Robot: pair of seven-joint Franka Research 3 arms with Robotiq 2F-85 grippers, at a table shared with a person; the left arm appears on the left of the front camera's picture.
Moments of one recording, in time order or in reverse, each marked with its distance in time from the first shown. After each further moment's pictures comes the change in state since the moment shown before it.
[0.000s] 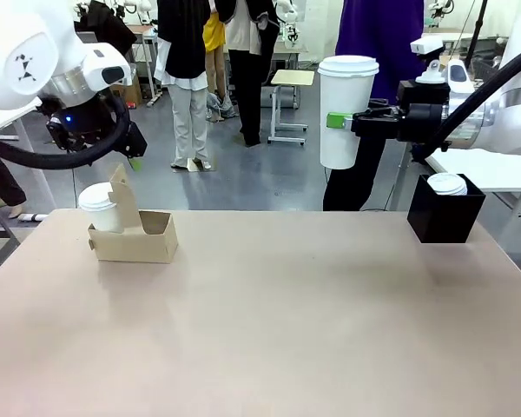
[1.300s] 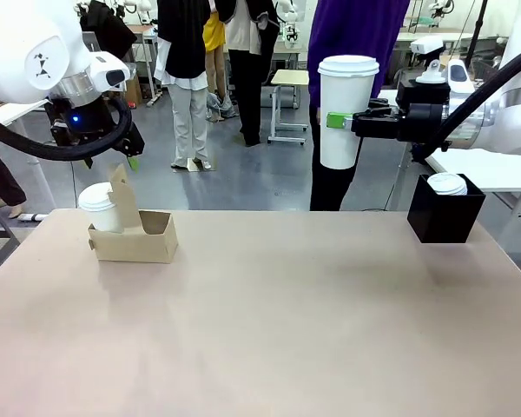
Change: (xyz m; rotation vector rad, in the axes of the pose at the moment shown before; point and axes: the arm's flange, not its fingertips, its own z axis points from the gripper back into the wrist) left arm 0.031 0.021 -0.036 0.005 0.064 0.090; right arm 0.000 0.000 0.000 0.000 0.000 0.000
